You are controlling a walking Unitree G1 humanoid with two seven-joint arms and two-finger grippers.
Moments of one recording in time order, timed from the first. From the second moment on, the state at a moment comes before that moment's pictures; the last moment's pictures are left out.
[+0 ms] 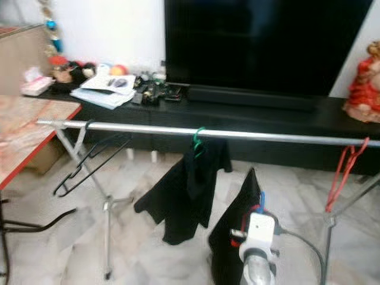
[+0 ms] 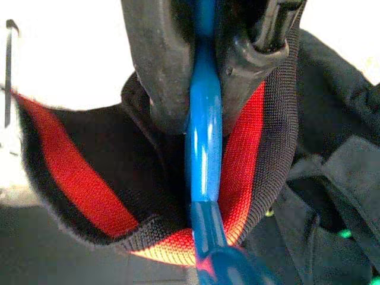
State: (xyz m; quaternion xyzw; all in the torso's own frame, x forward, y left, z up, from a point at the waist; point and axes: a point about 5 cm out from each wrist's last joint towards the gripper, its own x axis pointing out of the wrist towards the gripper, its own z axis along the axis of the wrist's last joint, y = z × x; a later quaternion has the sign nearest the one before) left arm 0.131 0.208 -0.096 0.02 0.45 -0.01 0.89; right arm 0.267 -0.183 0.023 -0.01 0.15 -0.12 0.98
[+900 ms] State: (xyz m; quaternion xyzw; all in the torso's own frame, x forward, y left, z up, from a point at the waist) left arm 0.159 0.188 -0.090 0.02 0.43 -0.01 0.90; right arm 0.266 -0.185 0.016 -0.02 0.19 -0.10 0.98
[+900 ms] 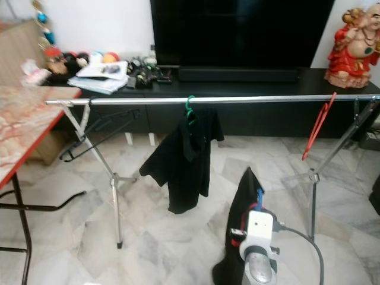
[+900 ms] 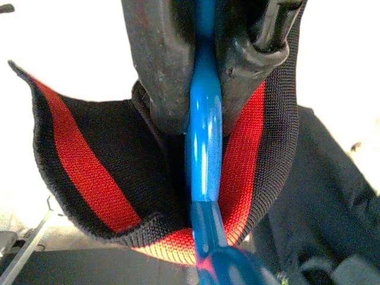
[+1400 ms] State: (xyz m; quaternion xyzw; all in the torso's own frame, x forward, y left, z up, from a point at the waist) left arm 0.153 0.193 -0.092 0.03 0.43 0.00 0.90; right arm 0.267 -0.178 0.012 -0.02 0.21 -0.07 0.98
